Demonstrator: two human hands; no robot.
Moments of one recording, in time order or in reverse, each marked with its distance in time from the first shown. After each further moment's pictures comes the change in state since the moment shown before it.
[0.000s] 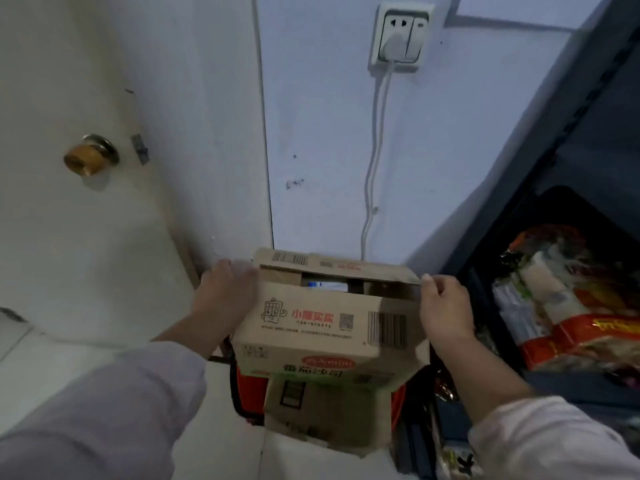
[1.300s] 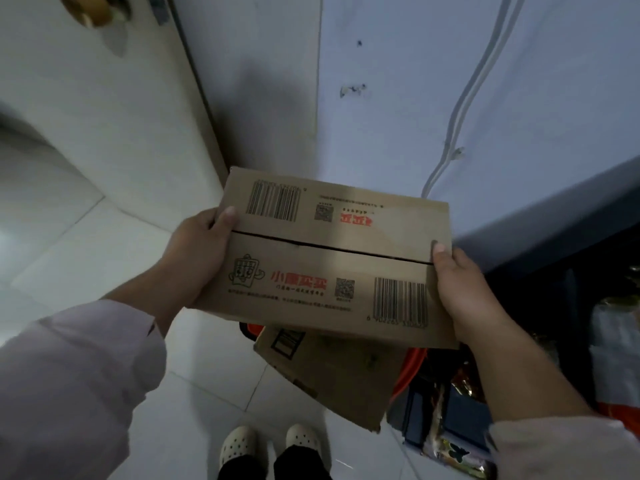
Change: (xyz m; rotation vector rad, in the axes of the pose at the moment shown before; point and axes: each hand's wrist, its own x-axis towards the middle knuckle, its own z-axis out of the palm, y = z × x) left_hand 0.008 -0.038 0.034 -0.279 0.089 -0.285; right_hand 0.067 0.015 0.061 0.120 -0.579 0.155
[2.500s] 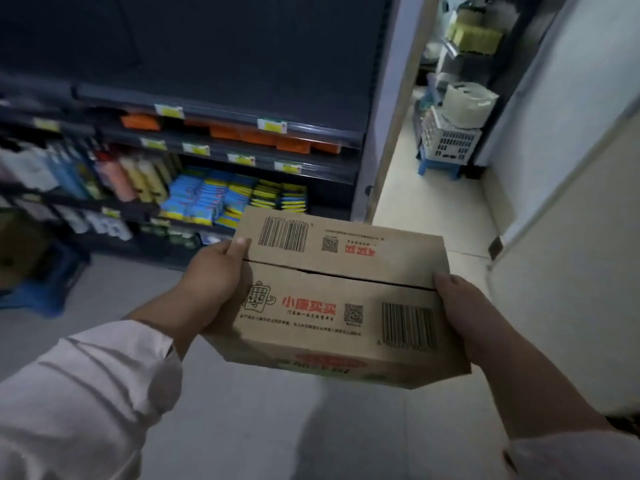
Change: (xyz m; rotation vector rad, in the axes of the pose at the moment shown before) left_hand -0.529 -0.346 -0.374 -0.412 1.252 -0.668; right_hand -0.502 -0.023 0.387 -0.623 -1.177 -0.636
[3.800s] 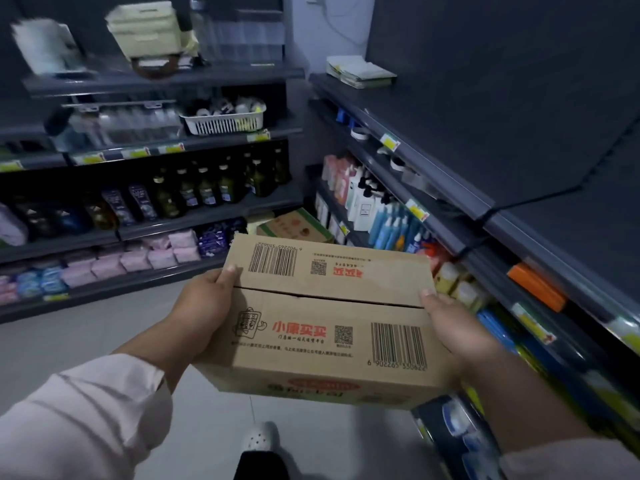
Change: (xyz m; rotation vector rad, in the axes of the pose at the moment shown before) left_hand 0.335 -0.202 -0.502 -0.340 0.842 -0.542; right_hand 0.132 -0.437 0.738 -0.366 -0.828 -0.403
